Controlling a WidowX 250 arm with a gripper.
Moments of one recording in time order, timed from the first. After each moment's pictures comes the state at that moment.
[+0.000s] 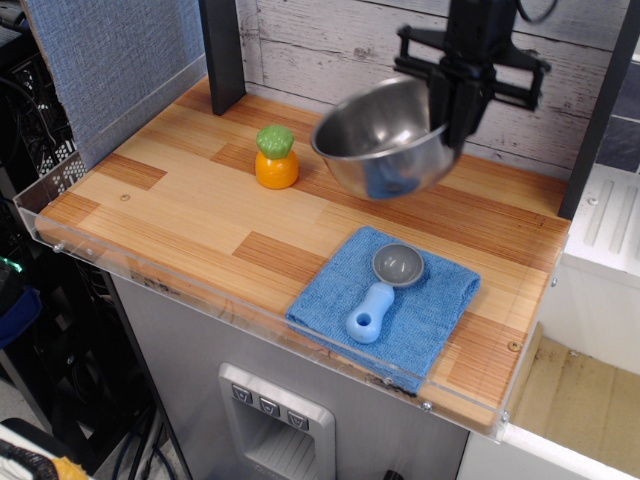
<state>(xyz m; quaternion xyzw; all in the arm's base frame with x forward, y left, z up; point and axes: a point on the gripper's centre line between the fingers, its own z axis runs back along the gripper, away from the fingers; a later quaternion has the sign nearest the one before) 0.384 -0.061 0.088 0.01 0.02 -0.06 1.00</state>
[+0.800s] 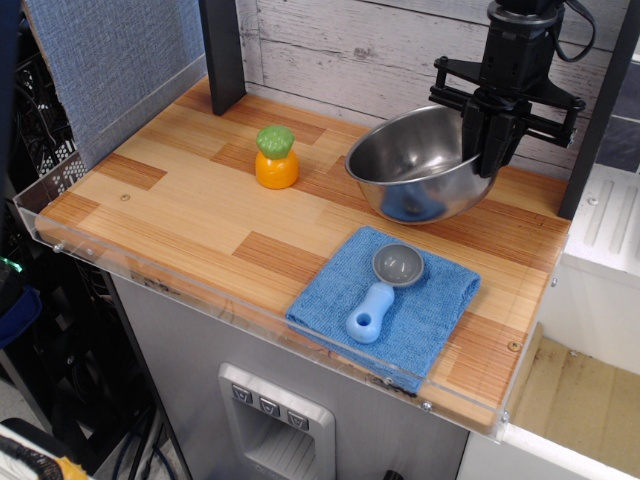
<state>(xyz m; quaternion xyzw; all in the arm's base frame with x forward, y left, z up) 0.384 -0.083 0.076 0.00 0.02 -0.10 1.00</state>
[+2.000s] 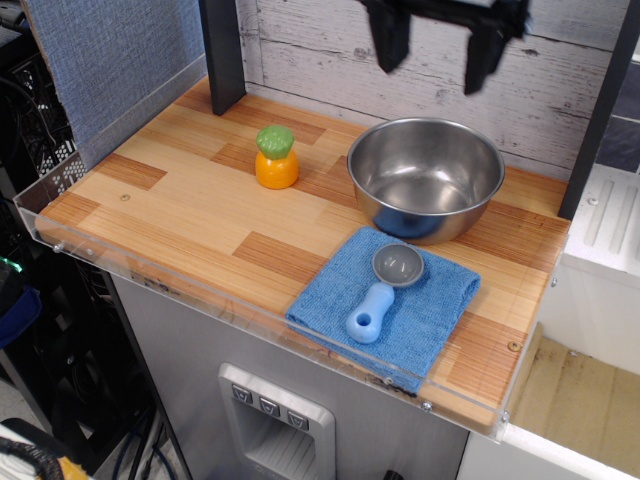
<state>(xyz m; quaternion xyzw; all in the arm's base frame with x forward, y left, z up) 0.346 -0.038 0.168 -0.01 -0.11 -0.02 0.99</state>
